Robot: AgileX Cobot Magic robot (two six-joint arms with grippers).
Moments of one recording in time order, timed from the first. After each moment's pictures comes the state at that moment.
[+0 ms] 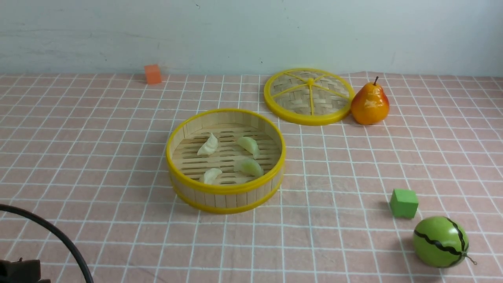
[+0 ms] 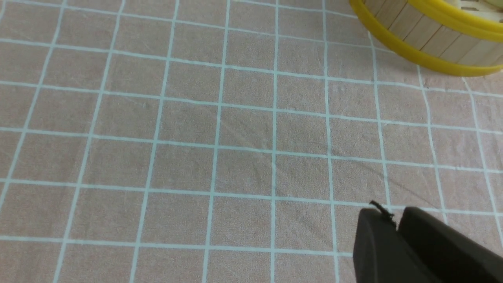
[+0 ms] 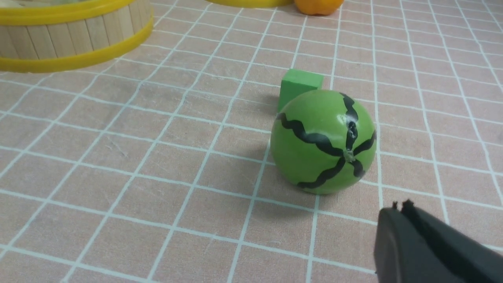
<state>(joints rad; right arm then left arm) 0.17 -0.01 0.02 -0.04 0.38 0.04 -0.44 0.58 -0.43 0.33 0.66 -0.68</state>
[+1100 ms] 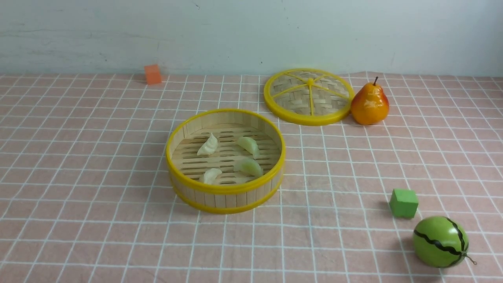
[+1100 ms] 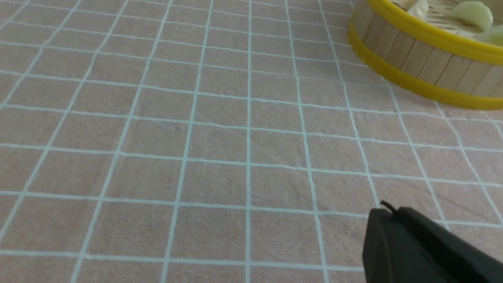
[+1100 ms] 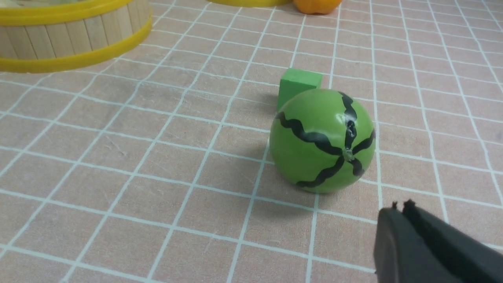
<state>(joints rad) 0.17 -0.01 0.02 -0.04 0.38 0.05 -0.09 -0.01 0.03 -0.02 0.40 -0.15</state>
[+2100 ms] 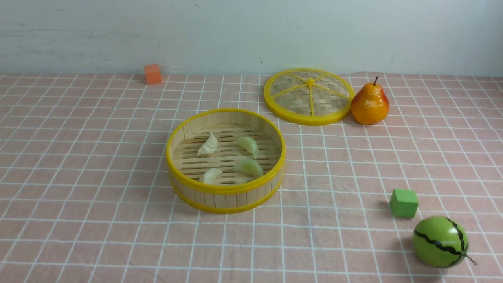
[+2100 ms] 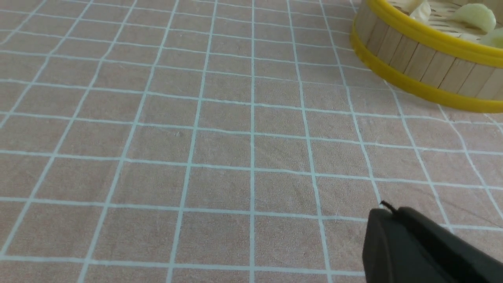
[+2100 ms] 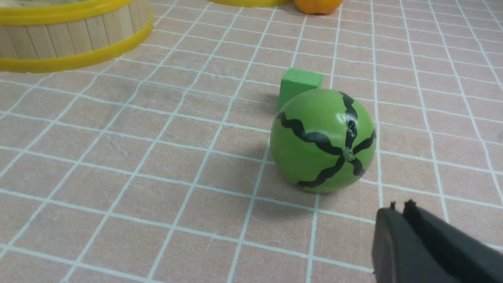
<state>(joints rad) 0.17 -0.01 0.02 -0.04 0.38 0.05 -0.09 -0.01 0.03 -0.02 0.39 -0.13</state>
